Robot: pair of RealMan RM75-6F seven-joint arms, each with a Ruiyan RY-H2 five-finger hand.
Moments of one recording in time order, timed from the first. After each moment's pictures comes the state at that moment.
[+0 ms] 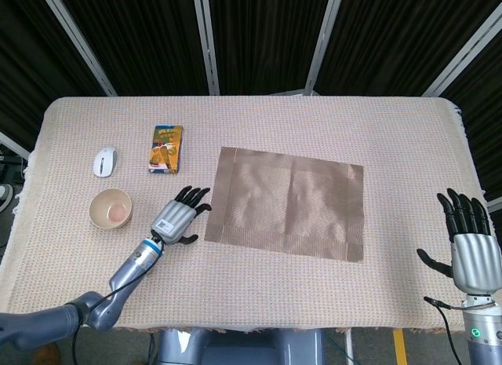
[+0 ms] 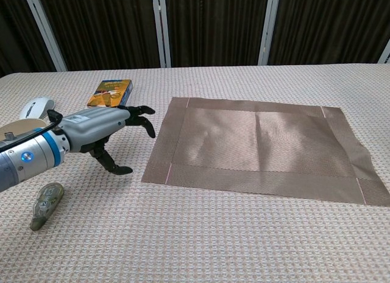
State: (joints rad) left arm -0.68 -1.70 -0.13 -1.26 1.37 0.91 0.20; right arm 0.13 -1.15 0.10 -1.65 -1.48 1.61 -0.08
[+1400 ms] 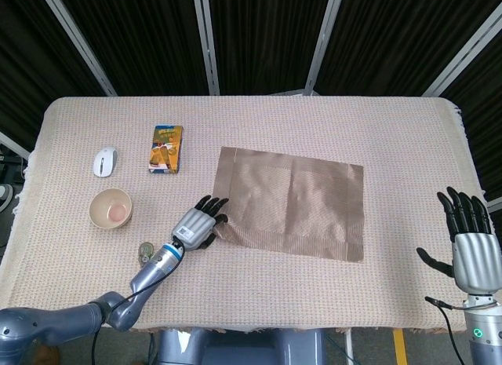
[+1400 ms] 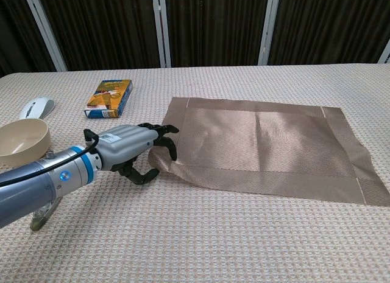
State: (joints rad) left arm -0.74 -1.83 -0.11 -1.15 1.34 0.88 0.23; right arm 0.11 -1.14 0.13 -1.64 -1.52 1.60 -0.05
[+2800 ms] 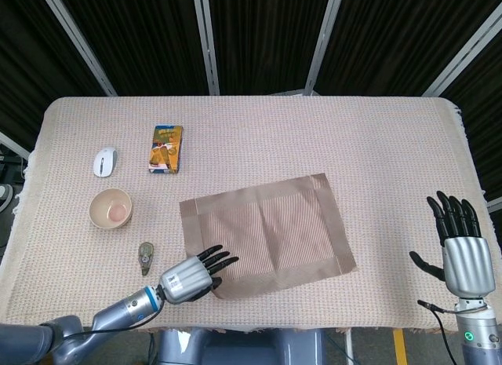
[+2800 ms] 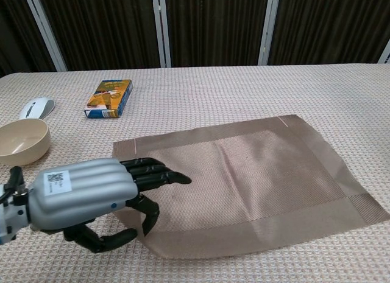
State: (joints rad) left arm -0.71 -1.52 0.20 -1.53 1.76 1.05 0.18; right arm 0.10 -1.18 0.12 -1.64 -1.56 1.60 -0.11
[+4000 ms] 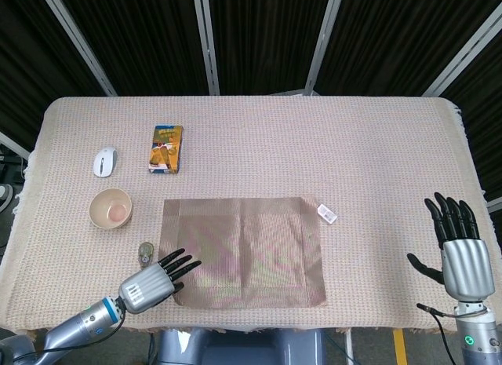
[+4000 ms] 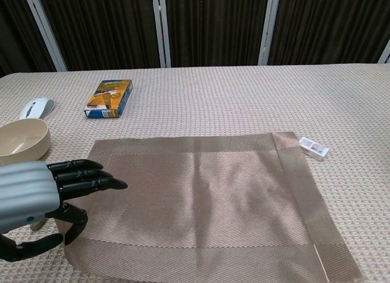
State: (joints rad) left arm -0.58 -1.35 0.27 -1.57 1.84 1.12 0.29; right arm 0.09 -1.16 0.11 -1.67 -1.59 1.62 -0.11
